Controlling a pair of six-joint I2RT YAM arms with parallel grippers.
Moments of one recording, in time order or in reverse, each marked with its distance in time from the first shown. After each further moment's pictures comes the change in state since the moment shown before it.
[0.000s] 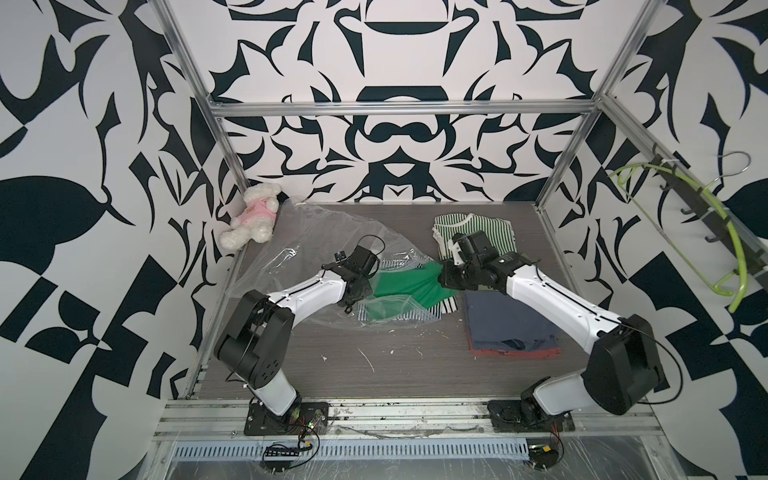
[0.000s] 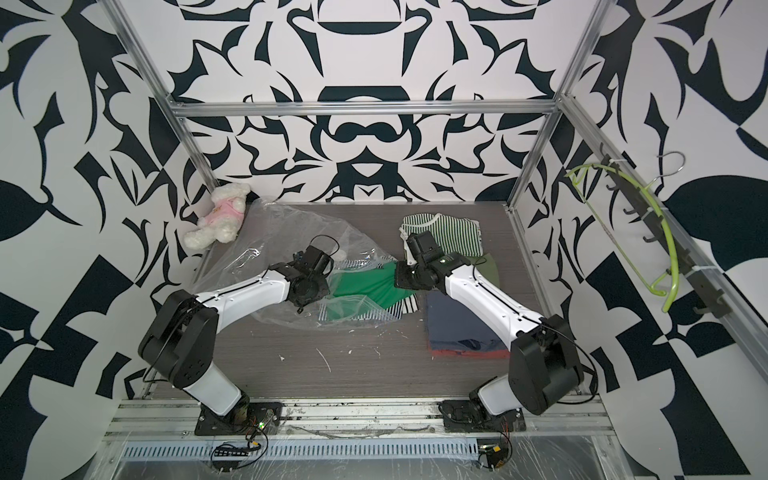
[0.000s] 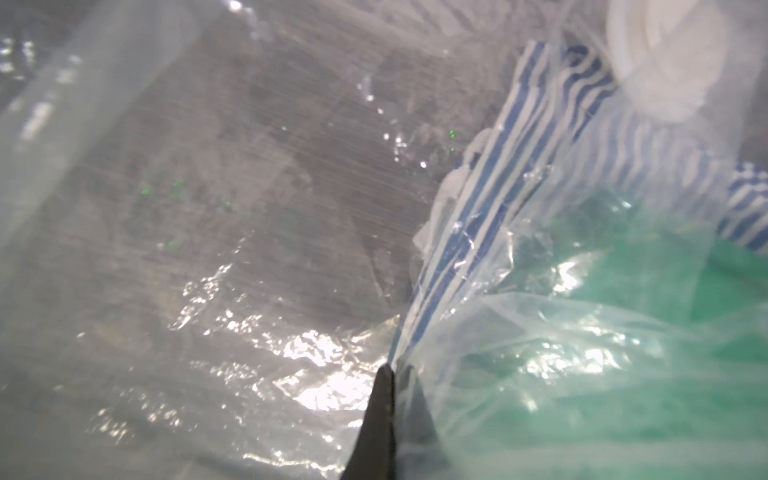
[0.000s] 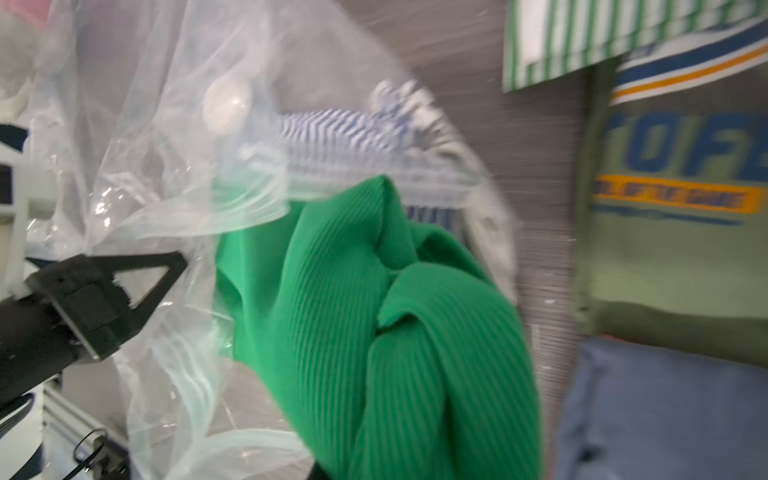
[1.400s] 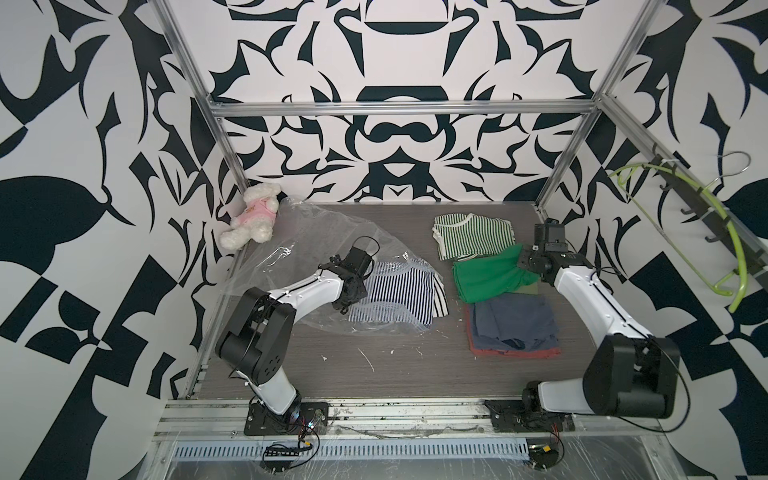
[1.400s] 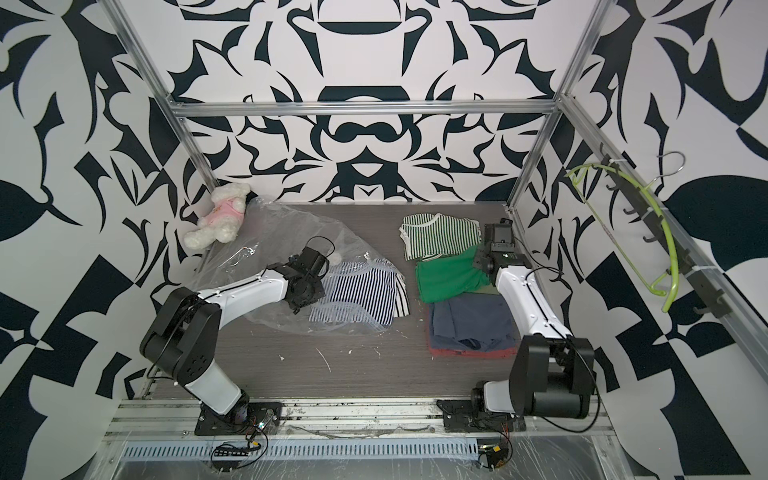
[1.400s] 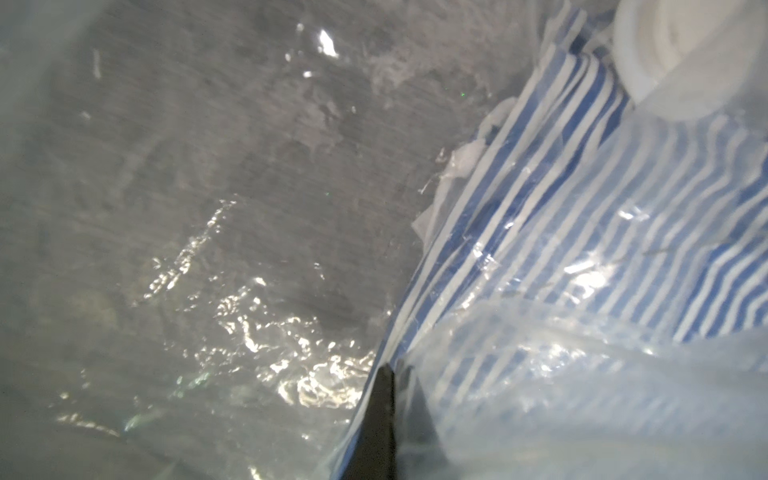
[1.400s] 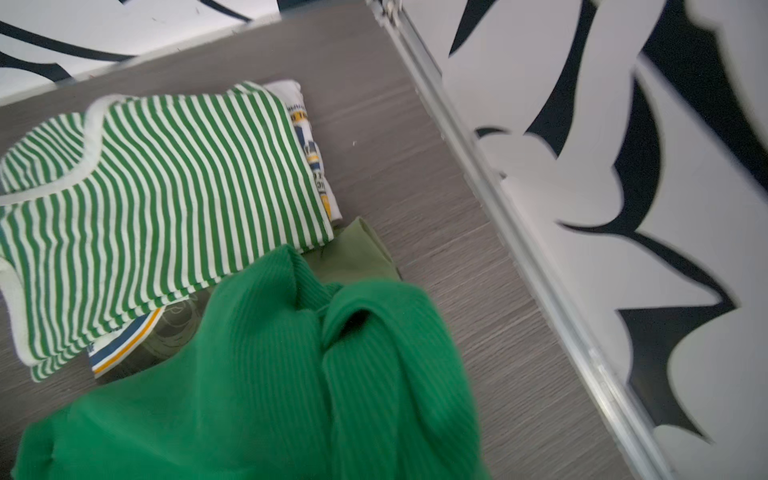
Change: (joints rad) left arm 0.028 0.022 -0.012 -0.014 0.024 0.010; right arm -0.513 -0.020 -0.076 0.121 0.401 -0.255
